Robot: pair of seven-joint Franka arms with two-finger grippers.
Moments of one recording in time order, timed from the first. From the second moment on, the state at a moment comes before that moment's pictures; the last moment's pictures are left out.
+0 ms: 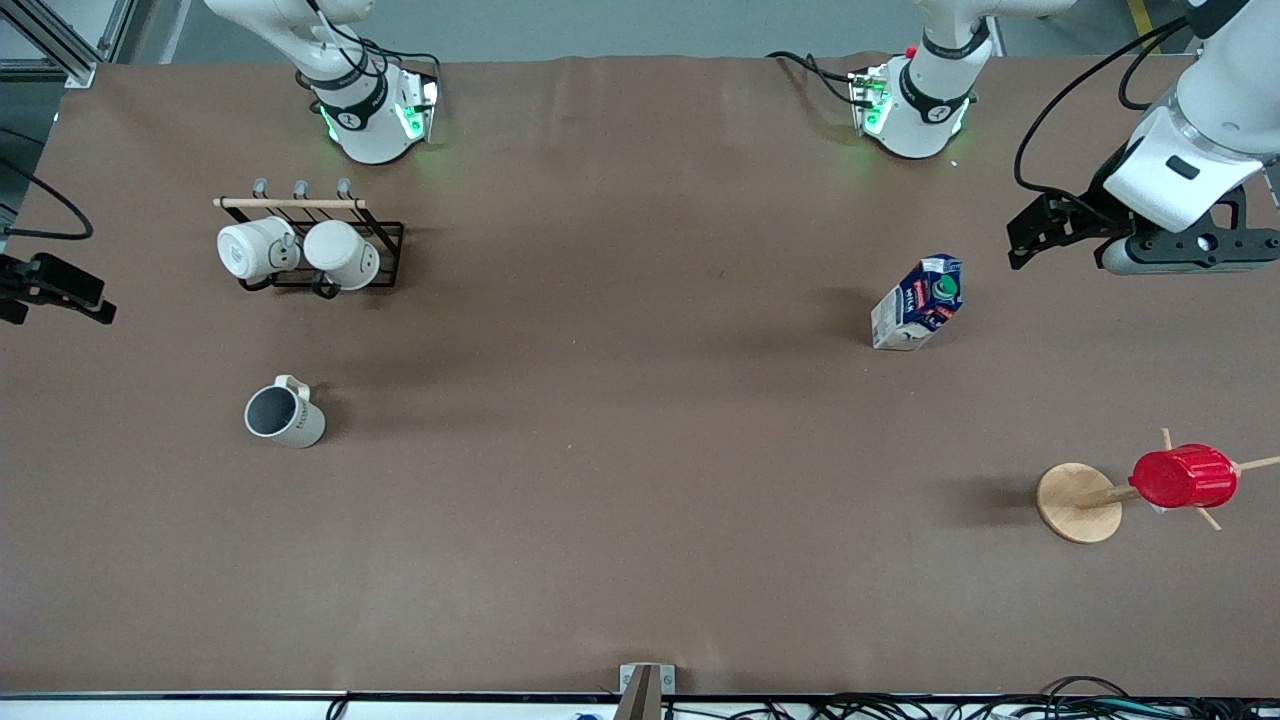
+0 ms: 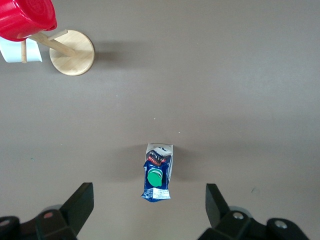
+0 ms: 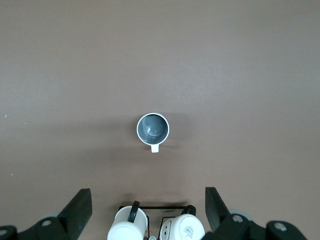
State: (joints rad) left arm -0.09 -0.09 -0.09 -1.74 -0.02 1.68 -0.17; right arm -0.03 0.09 -0.10 -1.51 0.02 1.63 -0.11
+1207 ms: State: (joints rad) left arm -0.07 -0.01 -0.09 -1.76 -0.02 1.71 -0.17; right arm -0.03 0.24 -0.11 -1.55 0.02 1.71 -0.15
